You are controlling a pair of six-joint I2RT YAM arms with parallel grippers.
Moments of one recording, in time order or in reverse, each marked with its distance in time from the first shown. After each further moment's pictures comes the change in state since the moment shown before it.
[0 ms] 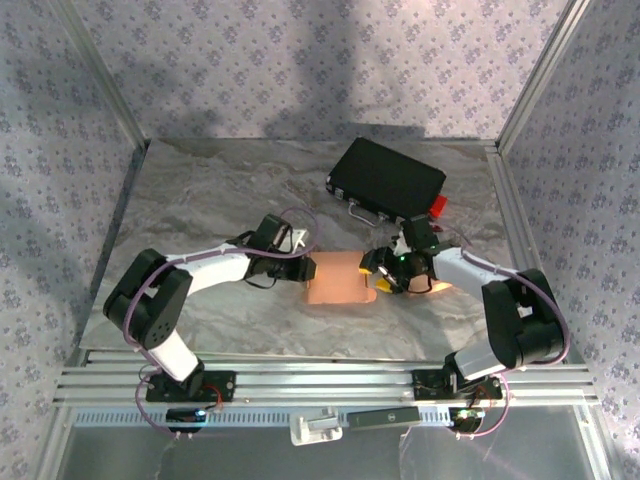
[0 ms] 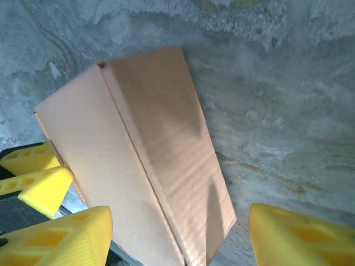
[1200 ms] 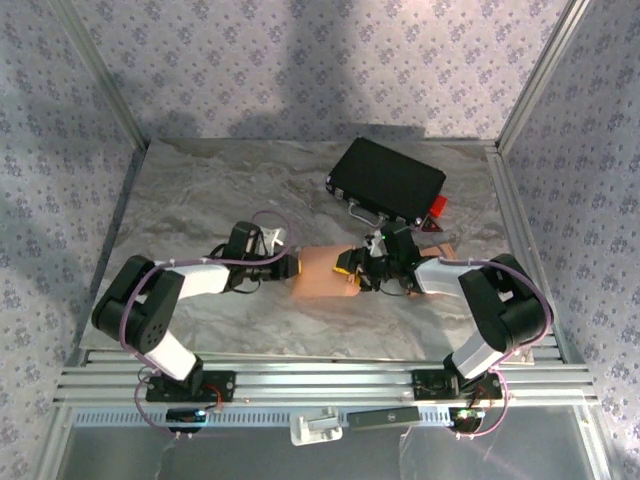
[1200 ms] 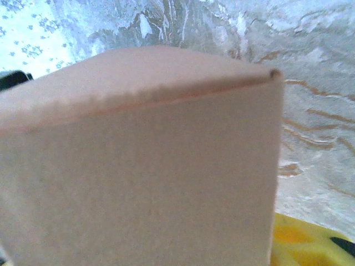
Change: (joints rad) left arm 0.149 -0.076 -0.222 0.306 0.136 -0.096; right arm 0.164 0.119 -0.084 0.555 -0.133 0.312
